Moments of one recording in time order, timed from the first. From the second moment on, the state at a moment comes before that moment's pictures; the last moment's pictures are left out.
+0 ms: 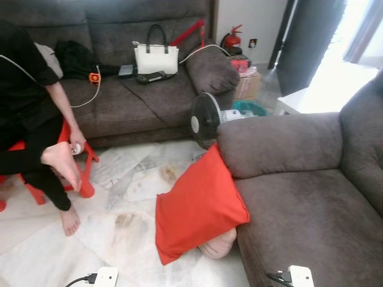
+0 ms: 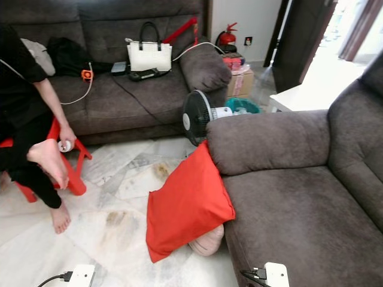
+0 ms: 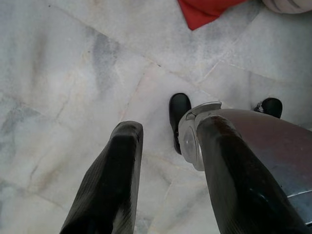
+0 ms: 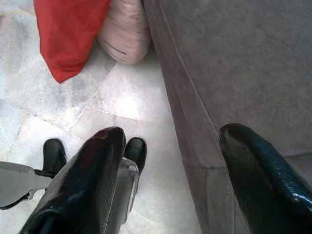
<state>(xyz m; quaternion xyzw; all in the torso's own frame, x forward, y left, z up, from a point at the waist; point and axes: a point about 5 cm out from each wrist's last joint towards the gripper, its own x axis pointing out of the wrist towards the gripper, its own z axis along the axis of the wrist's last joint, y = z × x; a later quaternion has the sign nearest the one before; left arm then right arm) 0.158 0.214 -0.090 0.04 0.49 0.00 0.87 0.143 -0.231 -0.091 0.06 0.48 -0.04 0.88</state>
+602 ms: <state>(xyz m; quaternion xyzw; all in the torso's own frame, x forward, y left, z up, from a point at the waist) 0.156 0.215 -0.091 0.04 0.49 0.00 0.87 0.144 -0.231 -0.091 0.06 0.48 -0.04 0.88</state>
